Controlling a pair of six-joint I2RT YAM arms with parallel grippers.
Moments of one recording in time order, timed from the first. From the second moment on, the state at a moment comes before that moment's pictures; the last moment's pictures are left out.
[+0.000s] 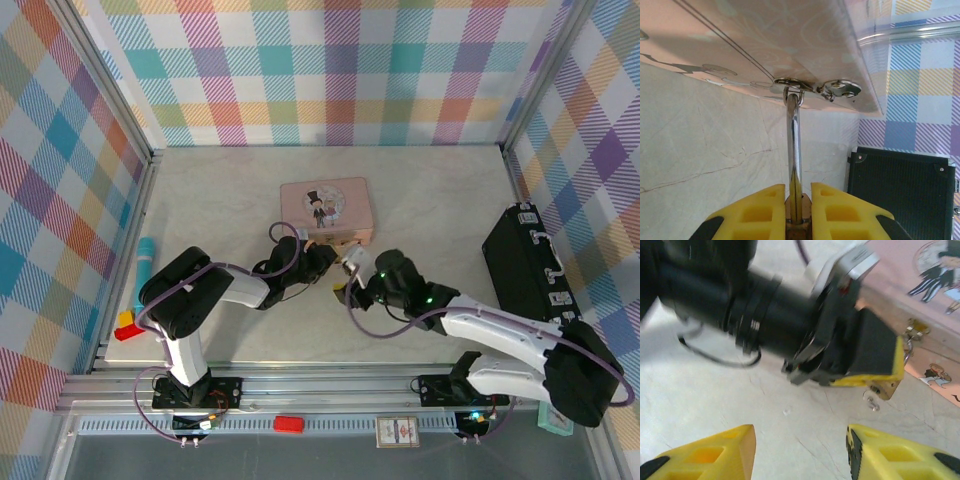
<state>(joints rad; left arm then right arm) -0.70 1.81 0.68 0.73 0.19 -1.34 0.87 1.14 0.55 0.03 -0.08 -0.06</state>
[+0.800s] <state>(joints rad) -0.68 1.81 0.64 0.78 0.23 -1.37 0.96 1.46 0.49 0.44 0.30 -0.40</state>
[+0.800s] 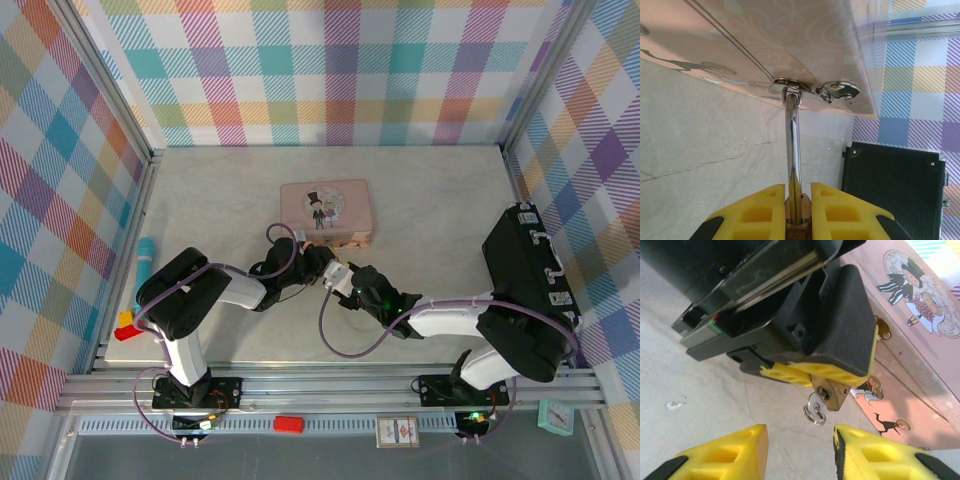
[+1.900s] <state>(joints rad) -0.68 1.82 0.64 0.82 0.26 -1.39 0.94 1.62 0.49 0.66 0.38 -0.35</state>
